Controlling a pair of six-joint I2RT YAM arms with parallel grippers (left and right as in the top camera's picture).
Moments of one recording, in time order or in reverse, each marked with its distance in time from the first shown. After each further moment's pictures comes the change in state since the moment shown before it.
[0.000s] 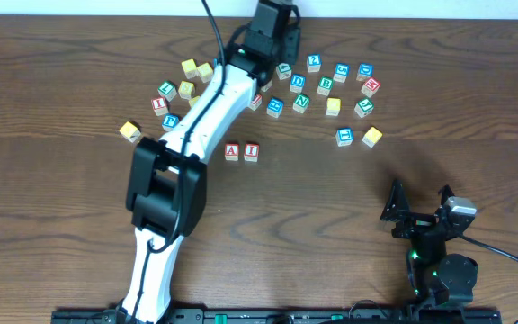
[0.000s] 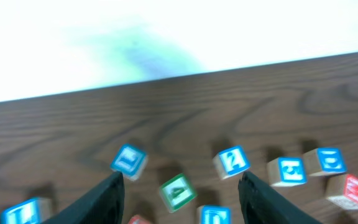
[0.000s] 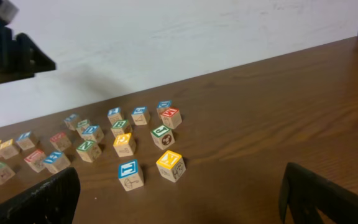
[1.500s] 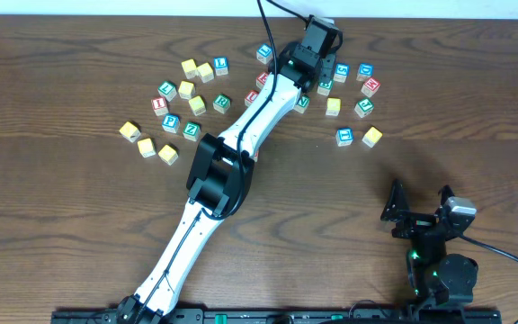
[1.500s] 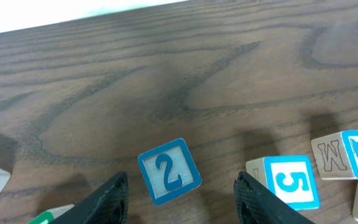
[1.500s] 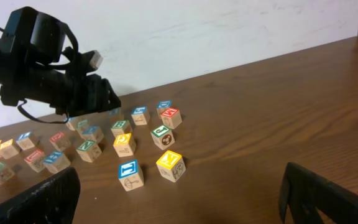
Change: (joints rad) left arm -0.099 0.512 0.599 -0.226 -0.013 -0.027; right arm 0.000 0.000 0.000 0.000 0.000 0.000
